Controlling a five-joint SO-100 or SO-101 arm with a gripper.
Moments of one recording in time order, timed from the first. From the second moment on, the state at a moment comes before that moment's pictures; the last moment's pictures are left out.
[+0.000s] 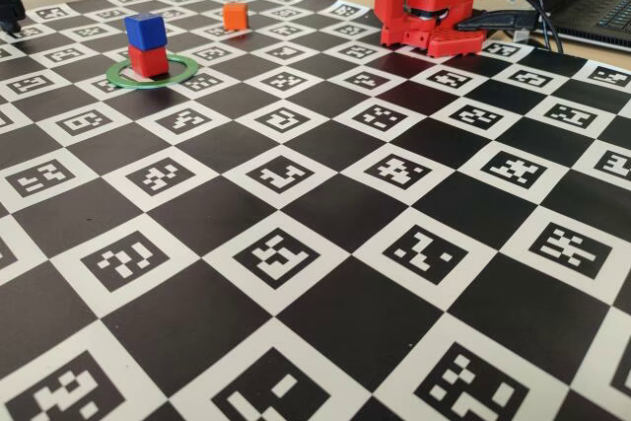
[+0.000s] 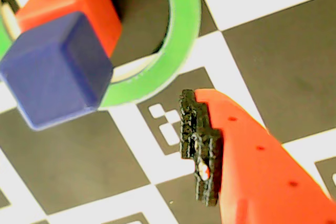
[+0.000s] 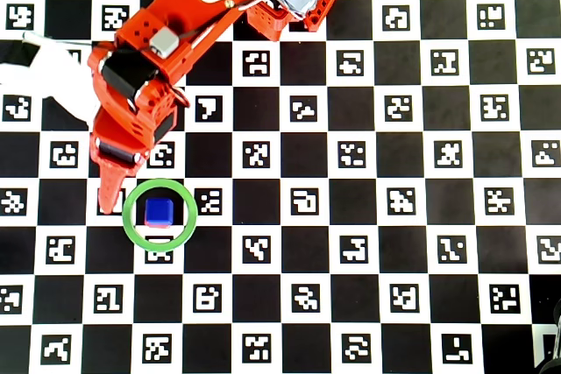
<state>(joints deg) 42.5 84.8 67.9 92.8 -13.4</state>
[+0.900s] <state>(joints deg) 59.2 91.2 90.1 84.6 -16.6</state>
